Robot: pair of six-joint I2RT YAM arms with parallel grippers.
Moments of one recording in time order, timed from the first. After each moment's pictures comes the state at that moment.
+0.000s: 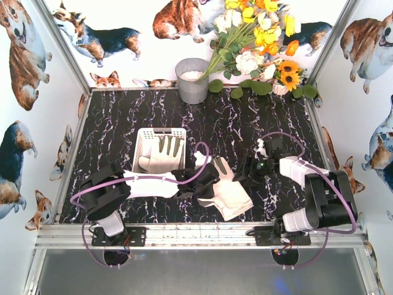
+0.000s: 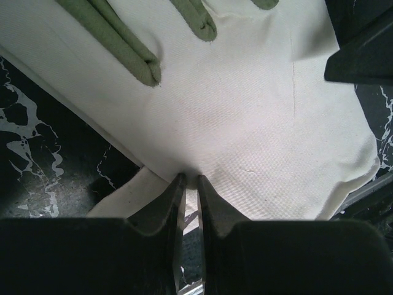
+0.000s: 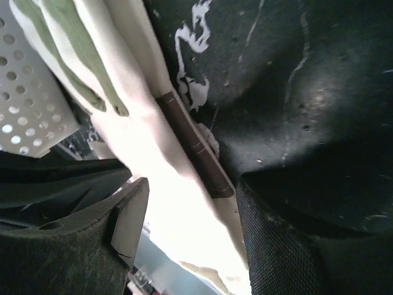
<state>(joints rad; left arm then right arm) -1.11 1.69 0.89 -0.15 -0.14 -0.98 0.11 1.40 0.60 -0.41 -0.61 0.43</state>
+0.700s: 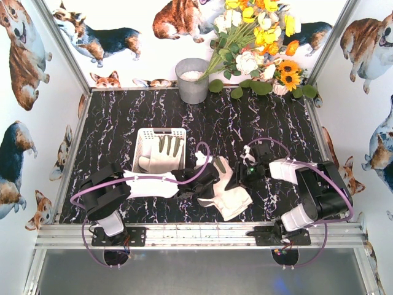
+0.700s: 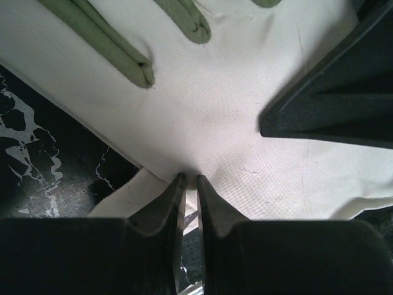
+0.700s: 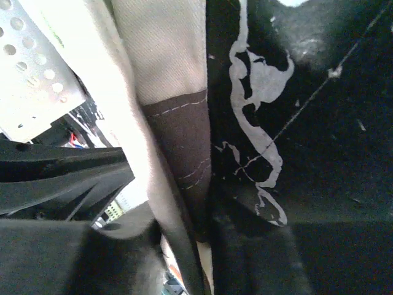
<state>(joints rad) -1.11 1.69 0.89 -0.14 -0.14 -0.96 0.26 1.50 0.55 -0.26 -0.74 0.53</state>
